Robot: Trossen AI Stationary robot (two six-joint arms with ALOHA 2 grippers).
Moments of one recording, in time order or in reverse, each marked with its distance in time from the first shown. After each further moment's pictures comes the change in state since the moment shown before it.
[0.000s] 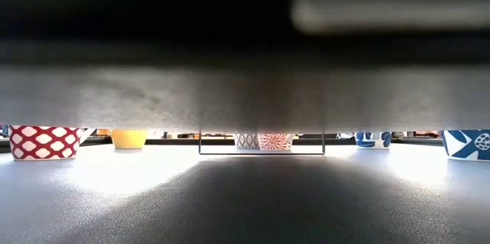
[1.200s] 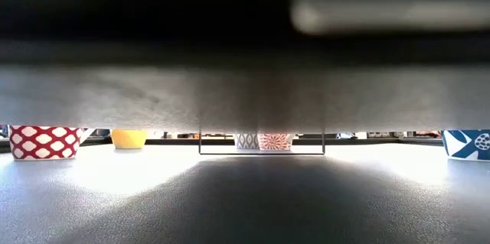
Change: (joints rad) left arm 0.000 0.000 0.000 0.000 0.000 0.000; right arm 0.325 -0.285 0.000 -0.150 -0.301 -0.279
